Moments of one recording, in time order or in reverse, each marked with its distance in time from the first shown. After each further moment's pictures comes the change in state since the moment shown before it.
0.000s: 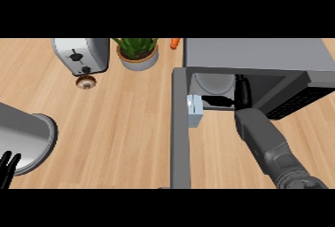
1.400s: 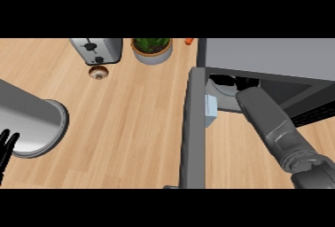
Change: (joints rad) left arm -0.163 0.096 0.037 0.116 0.073 0.024 0.061; right arm -0.186 -0.055 0.123 0.104 0.117 -0.335 0.225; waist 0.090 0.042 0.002
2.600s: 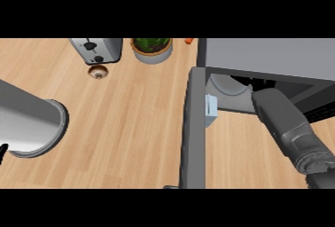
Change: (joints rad) left arm 0.084 -0.013 0.016 -0.081 0.051 -0.014 0.012; right arm 0.034 -0.078 -0.045 0.004 -0.059 0.050 -0.035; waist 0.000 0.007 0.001
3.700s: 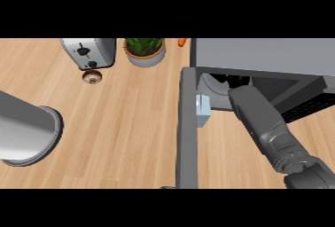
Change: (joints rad) left arm 0.077 -0.019 0.023 -0.063 0.017 0.003 -0.021; right arm -0.028 0.120 0.012 -0.085 -0.026 0.037 -0.040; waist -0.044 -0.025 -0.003
